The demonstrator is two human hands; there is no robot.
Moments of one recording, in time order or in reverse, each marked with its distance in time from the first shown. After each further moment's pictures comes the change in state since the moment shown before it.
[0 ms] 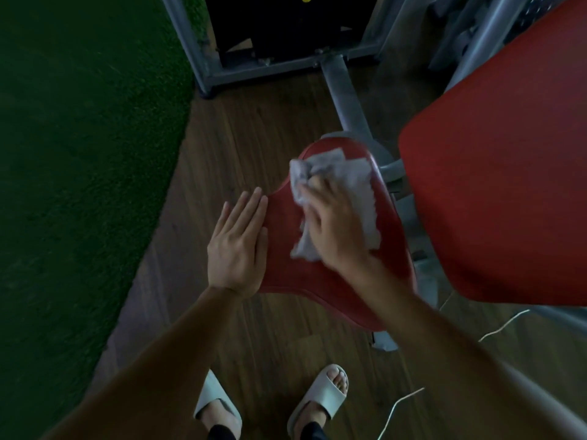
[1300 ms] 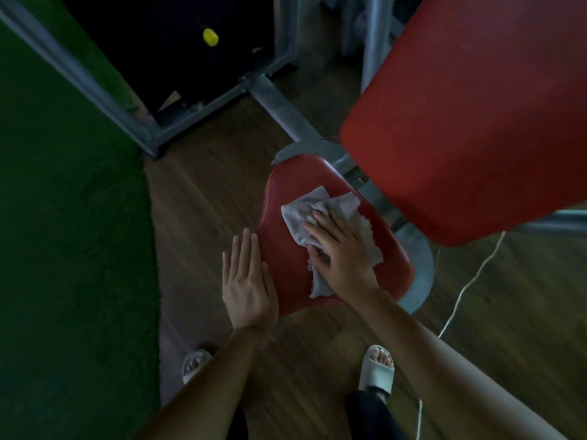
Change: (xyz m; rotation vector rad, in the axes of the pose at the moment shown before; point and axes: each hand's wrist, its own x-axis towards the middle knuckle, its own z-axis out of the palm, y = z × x) left_hand 0.006 0.001 -0.006 -0.044 -0.147 0.002; right_hand -0.064 -0.011 0.005 0.050 0.210 0.281
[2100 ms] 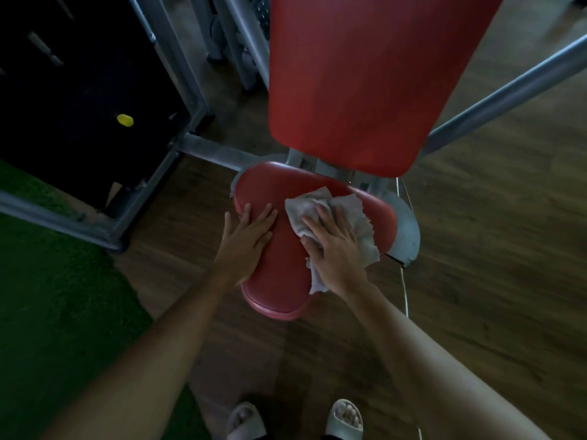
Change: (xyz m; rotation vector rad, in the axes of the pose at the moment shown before) left_hand 0.126 -0.012 -0.012 0.162 -0.693 0.727; right_hand -0.044 -0.046 0.038 0.010 0.298 0.543
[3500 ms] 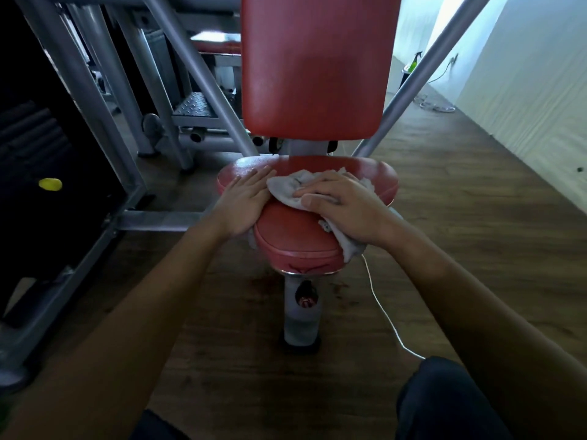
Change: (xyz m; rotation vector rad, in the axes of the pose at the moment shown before) left_hand 0.049 -0.065 0.012 0.295 0.076 0.551; right_hand -0.034 -0.053 0.034 -0.027 0.287 -0.081
